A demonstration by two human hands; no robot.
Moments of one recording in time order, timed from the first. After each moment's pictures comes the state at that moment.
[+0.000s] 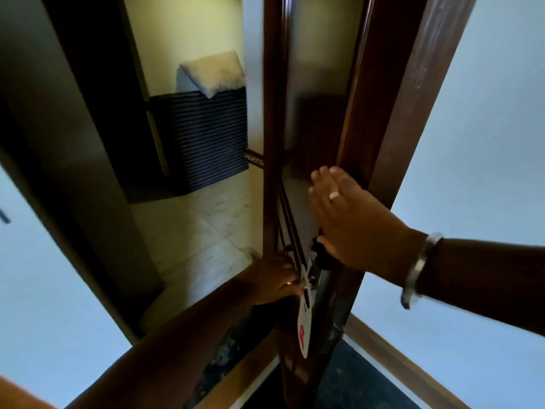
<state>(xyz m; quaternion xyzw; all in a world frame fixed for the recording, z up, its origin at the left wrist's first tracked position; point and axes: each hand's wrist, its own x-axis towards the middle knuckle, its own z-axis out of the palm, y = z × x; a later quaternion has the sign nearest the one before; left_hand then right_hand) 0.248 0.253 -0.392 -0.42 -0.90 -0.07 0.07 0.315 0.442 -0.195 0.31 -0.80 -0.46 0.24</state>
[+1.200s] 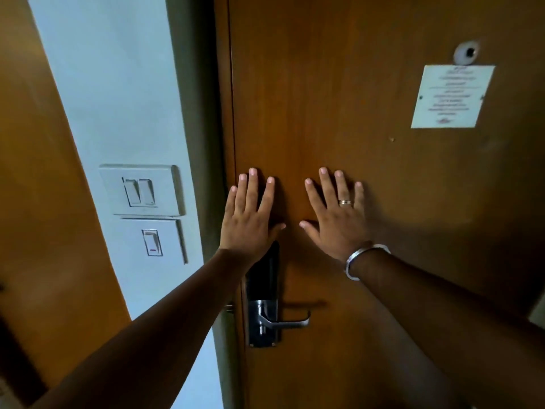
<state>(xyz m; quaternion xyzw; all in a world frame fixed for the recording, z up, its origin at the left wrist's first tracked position) 0.210 -0.044 -0.221 0.28 -0.85 0.20 0.39 0.035 0.078 -0.207 0.50 -0.74 0.07 0.44</state>
